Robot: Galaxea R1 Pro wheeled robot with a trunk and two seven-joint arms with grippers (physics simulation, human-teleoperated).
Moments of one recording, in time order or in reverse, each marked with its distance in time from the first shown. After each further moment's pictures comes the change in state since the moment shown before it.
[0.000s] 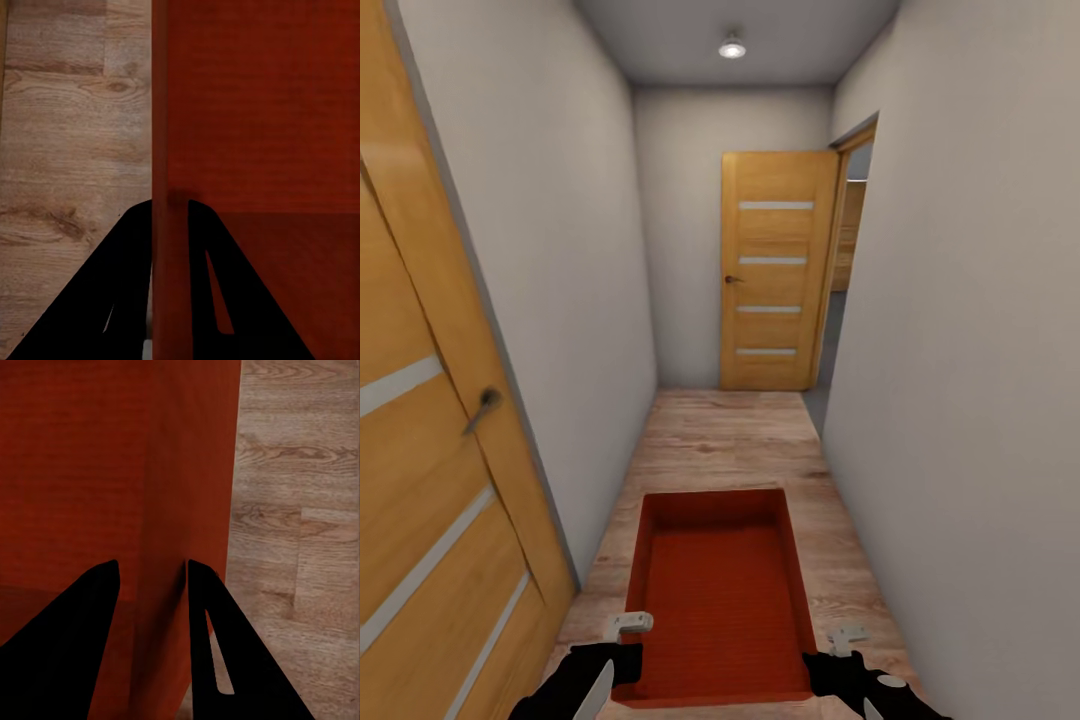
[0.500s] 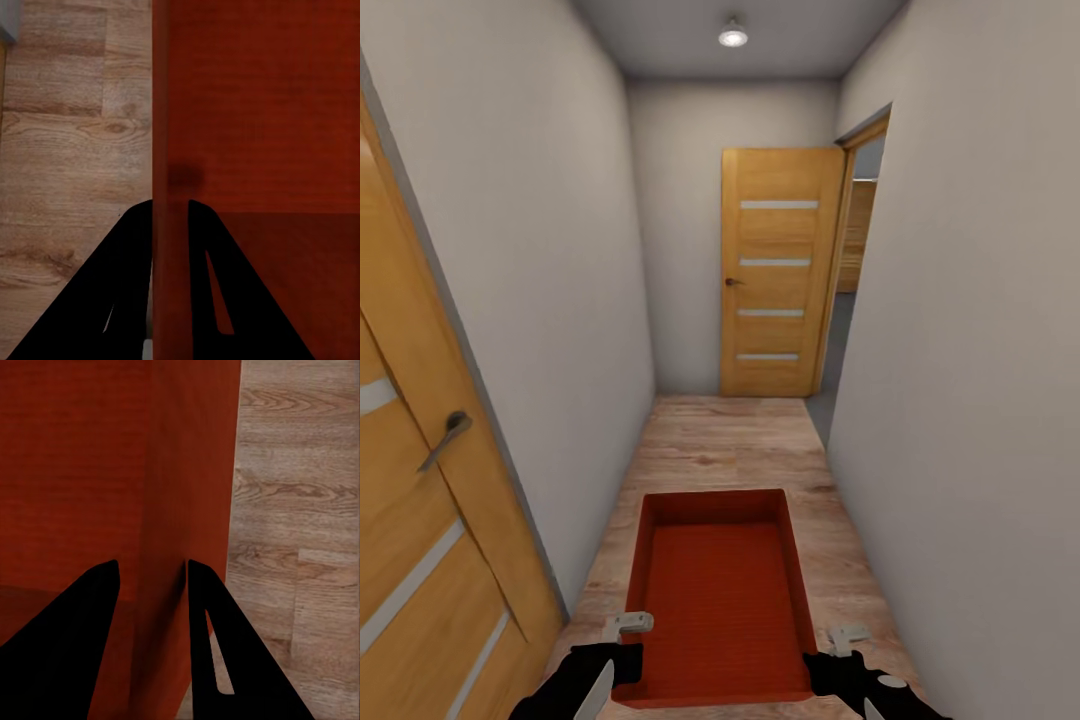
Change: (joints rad) left arm 0.000 -0.001 -0.002 0.000 0.002 0.000 0.003; right arm 0.000 -0.001 0.000 0.000 0.000 0.000 0.001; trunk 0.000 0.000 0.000
